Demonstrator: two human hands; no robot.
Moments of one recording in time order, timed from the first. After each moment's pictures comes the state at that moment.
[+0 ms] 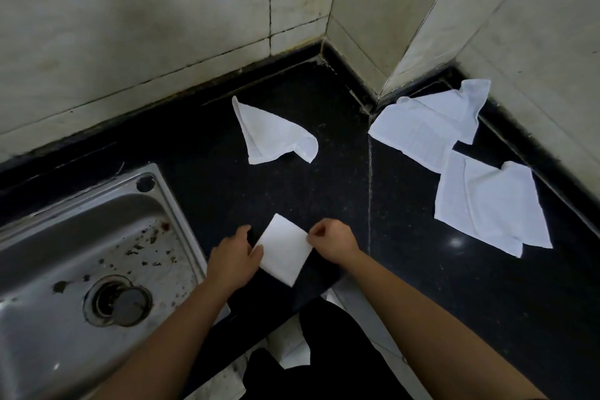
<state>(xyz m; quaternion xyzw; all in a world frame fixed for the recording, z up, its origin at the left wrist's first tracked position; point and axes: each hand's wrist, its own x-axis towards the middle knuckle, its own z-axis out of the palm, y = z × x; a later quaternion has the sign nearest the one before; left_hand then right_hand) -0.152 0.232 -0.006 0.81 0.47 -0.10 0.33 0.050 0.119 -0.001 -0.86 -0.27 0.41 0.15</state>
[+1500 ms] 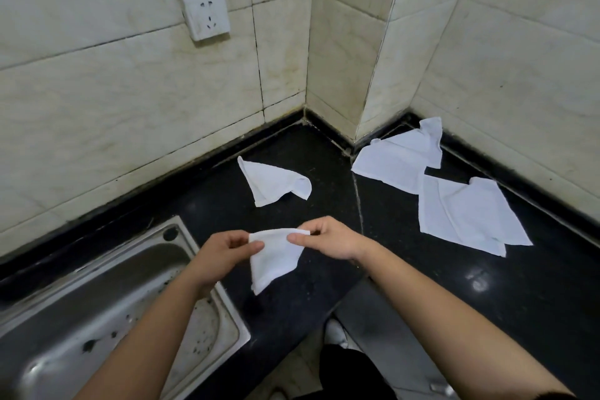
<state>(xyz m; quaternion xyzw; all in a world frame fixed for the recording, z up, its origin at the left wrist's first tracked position) -0.182 0.257 0.141 0.67 0.36 0.04 0.65 0.034 0.116 0.122 -0.70 -0.40 0.48 0.35</state>
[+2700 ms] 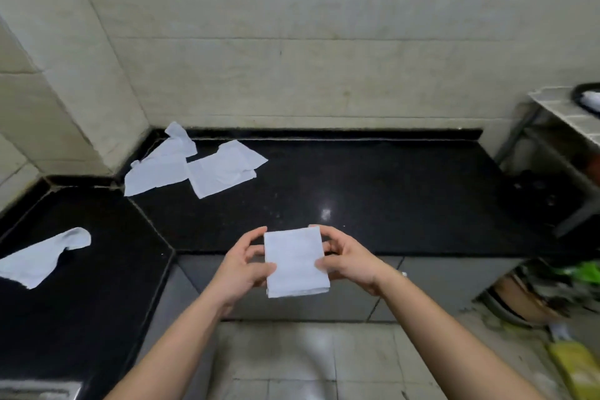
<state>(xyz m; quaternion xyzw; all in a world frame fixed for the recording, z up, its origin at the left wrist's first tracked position) -0.154 -0.135 0.183 0.70 0.07 -0.16 0.69 -0.133 -0.376 0.176 -0.71 -0.01 0.27 0.65</state>
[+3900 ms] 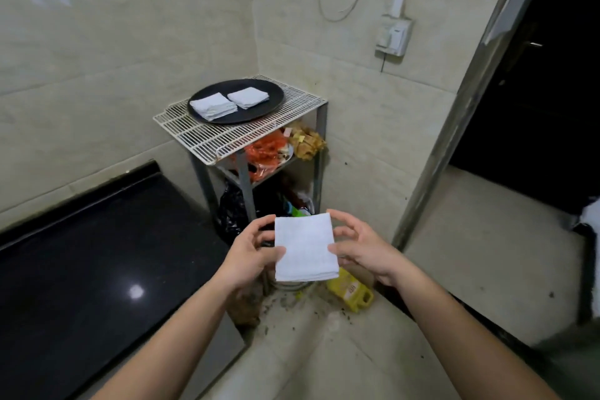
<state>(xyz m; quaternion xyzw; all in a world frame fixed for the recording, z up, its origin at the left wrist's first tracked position) -0.210 -0.921 0.201 0.66 -0.27 -0.40 0.58 -0.389 -1.086 0.209 -0.65 0.30 -0.09 0.69</state>
